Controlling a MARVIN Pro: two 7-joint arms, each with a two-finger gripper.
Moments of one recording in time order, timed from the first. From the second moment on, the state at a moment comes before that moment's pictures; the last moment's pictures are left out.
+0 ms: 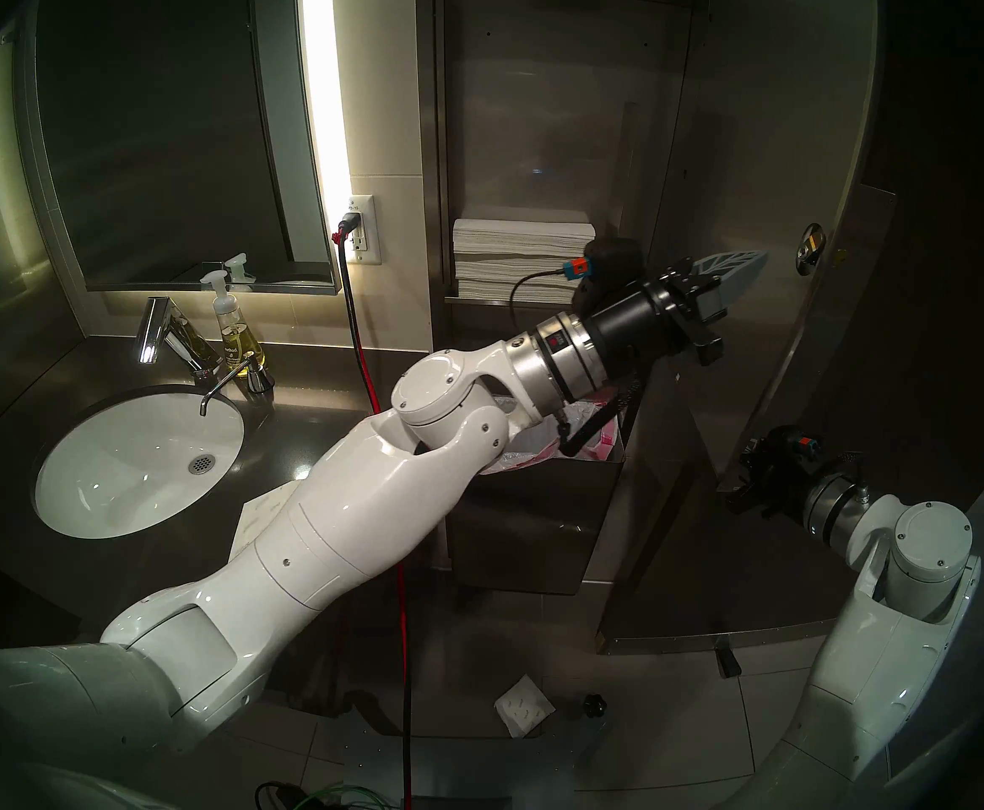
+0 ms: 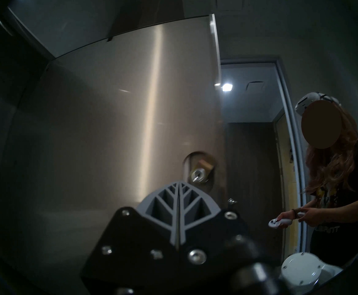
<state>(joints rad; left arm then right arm) 1.02 -1.49 -0.83 -1.59 -0.74 -0.04 -0.54 -1.61 -1.57 2.40 -2.05 -0.47 0.19 1.28</state>
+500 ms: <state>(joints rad) 1.07 -1.37 -0.92 -1.58 -0.62 -0.09 -0.43 -1.61 -1.58 2.37 -2.05 -0.47 0.20 1.28</state>
